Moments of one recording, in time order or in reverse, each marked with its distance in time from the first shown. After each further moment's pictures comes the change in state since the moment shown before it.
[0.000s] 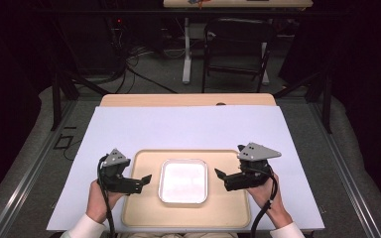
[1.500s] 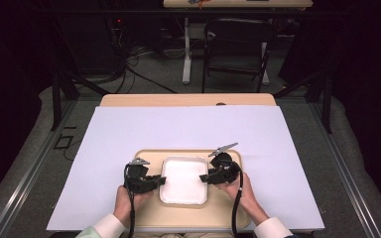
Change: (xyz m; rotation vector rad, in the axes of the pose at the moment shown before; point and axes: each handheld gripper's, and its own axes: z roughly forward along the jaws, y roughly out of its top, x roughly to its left) left arm -0.016 -0.020 0.083 0.130 -0.140 -0.220; right arm 0.004 -0.043 0.117 0.433 0.232 0.239
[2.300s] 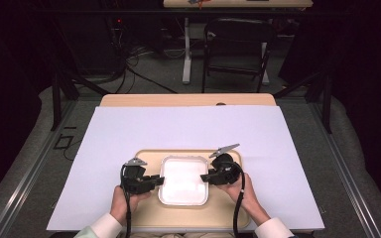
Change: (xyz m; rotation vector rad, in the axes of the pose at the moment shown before) left arm -0.001 0.000 -0.012 -0.021 -0.033 0.029; right arm 0.006 -0.001 -0.010 -0.027 -0.005 -0.033
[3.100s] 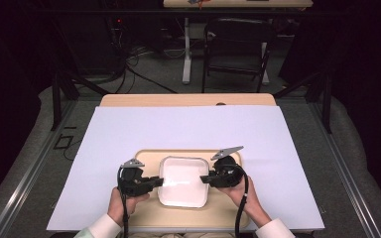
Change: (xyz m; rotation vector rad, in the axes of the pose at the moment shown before) left arm -0.006 -0.002 -0.013 -0.023 -0.041 0.018; right arm 0.011 -0.003 -0.016 -0.055 0.030 -0.022
